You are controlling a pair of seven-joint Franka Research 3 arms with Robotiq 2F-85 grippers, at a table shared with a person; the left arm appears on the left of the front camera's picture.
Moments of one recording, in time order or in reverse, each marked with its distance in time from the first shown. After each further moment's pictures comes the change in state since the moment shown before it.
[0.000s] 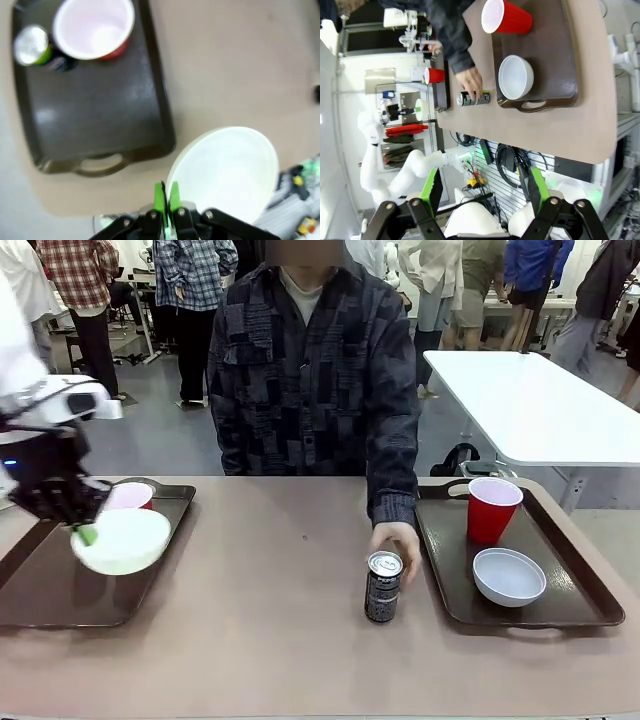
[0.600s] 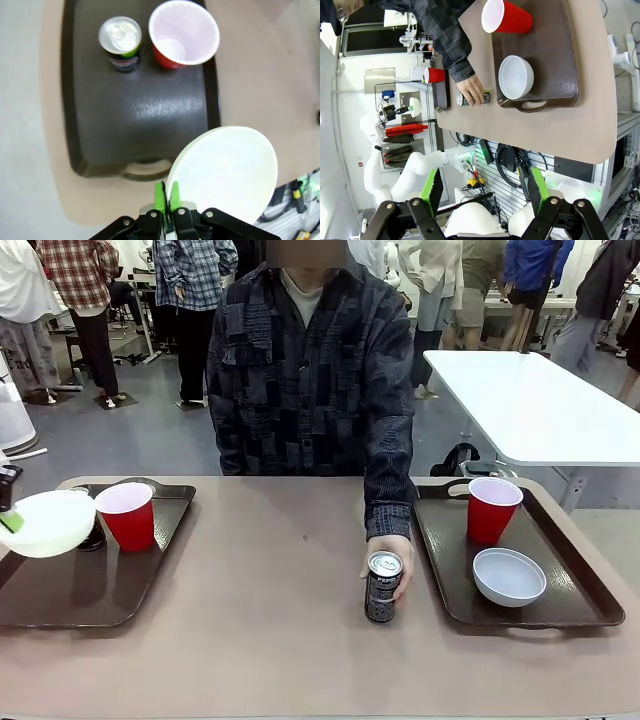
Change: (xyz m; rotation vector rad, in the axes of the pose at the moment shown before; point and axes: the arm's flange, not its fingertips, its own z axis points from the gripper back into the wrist) left arm -0.009 0.112 0.019 -0.067 -0.109 0.104; right arm 0.000 0.000 0.000 0.000 0.001 0.000
